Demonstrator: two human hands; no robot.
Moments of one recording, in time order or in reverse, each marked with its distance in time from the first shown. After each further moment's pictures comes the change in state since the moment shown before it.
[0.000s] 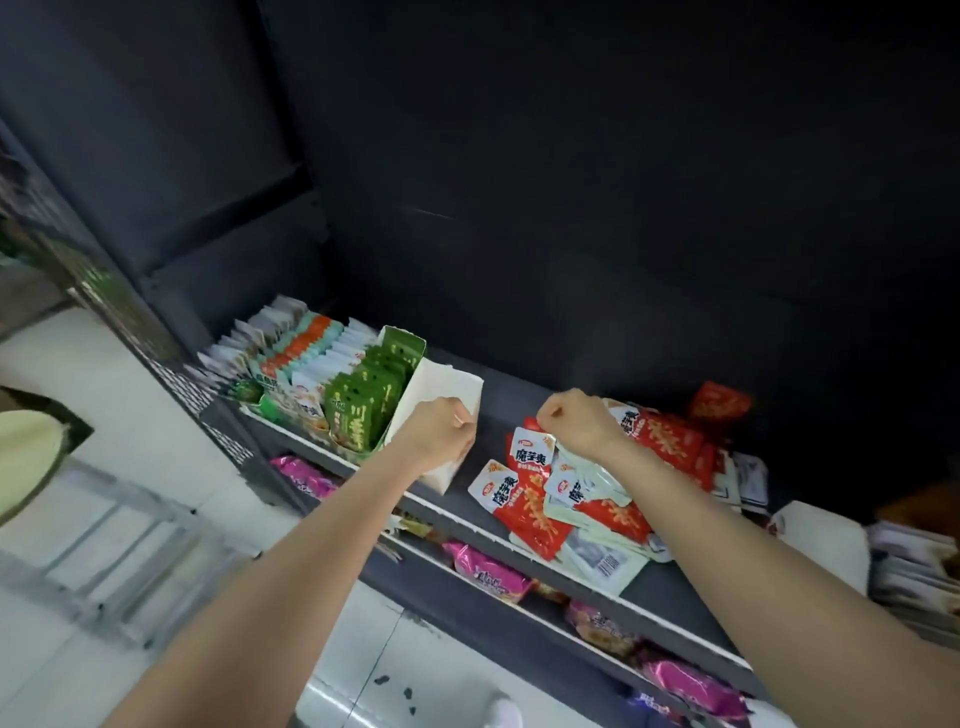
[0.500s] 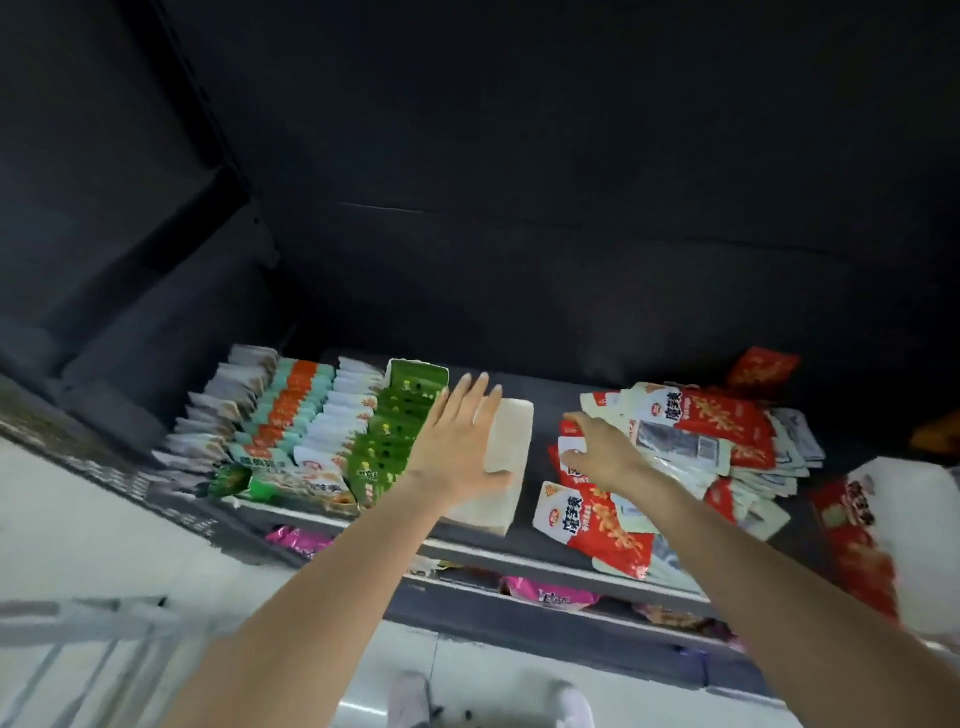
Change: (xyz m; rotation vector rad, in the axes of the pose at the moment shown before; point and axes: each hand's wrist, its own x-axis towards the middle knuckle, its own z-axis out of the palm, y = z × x) left_hand 0.104 -0.081 -0.020 0.687 -0.003 0.557; right_hand 0.064 -0.018 0.082 0.007 0.034 0.277
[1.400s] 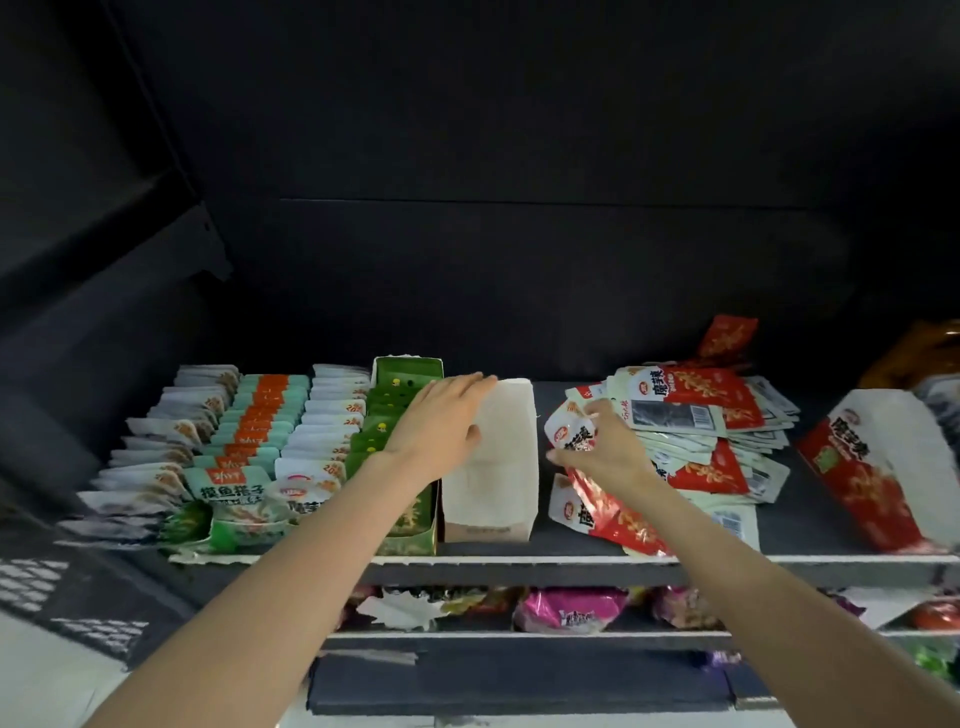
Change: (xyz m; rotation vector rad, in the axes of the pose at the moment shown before) left_hand 0.007 -0.046 0.023 -0.176 0.222 0.254; right_hand -0.021 -0.005 0.063 0.322 0.415 0.069
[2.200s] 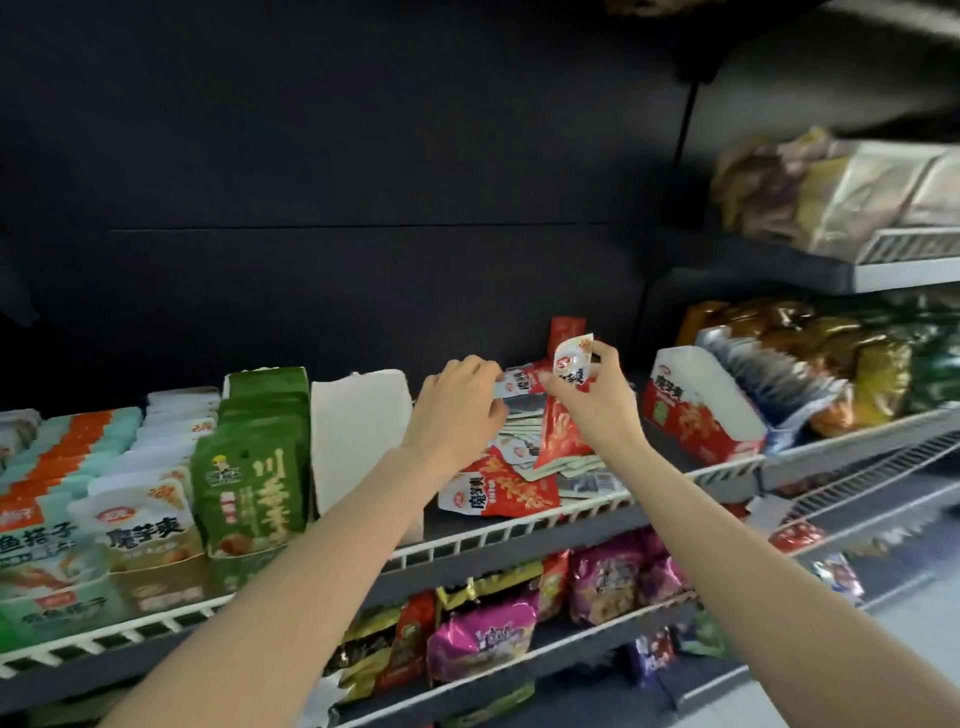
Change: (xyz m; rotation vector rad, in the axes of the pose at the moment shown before) left_hand -0.005 0.129 0.030 -0.127 0.286 0.263; right_hand -0.080 0.043 -0.057 0.308 0.640 -0.089
